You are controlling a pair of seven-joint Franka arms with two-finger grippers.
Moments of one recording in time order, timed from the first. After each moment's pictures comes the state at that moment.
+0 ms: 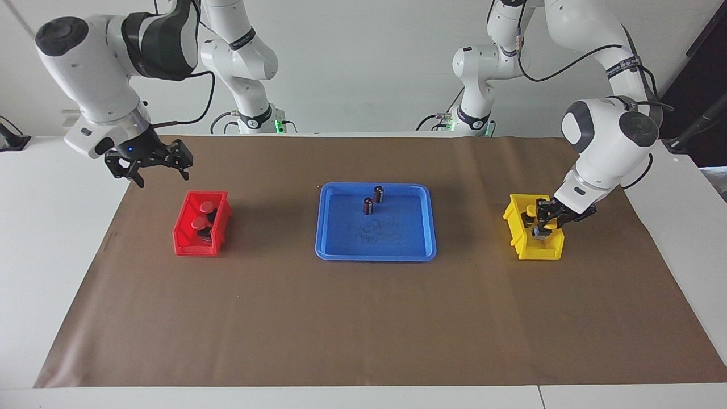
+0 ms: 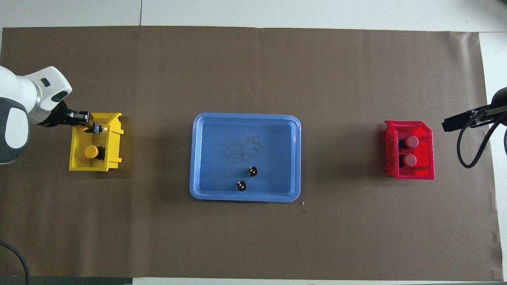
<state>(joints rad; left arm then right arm) -0.06 0.13 0.03 -1.96 0.00 2.06 0.15 -0.28 -0.02 0.19 -1.68 -0.03 1.63 -0.26</state>
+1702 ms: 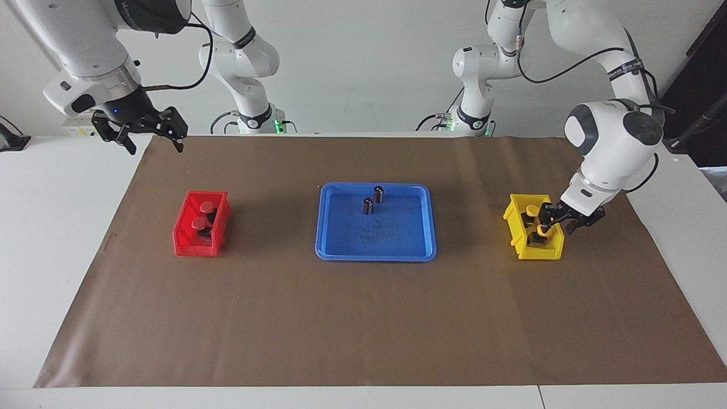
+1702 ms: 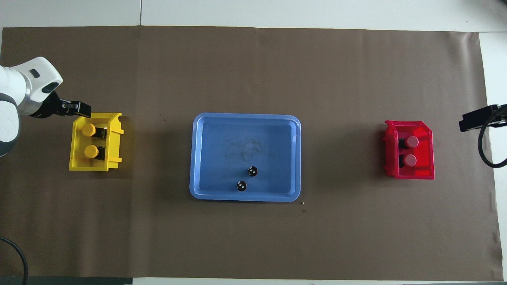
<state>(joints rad) -0.04 0.15 0.03 -1.82 0.00 2.01 0.16 -0.05 -0.02 -0.02 -1.57 -0.04 1.50 -0.14</state>
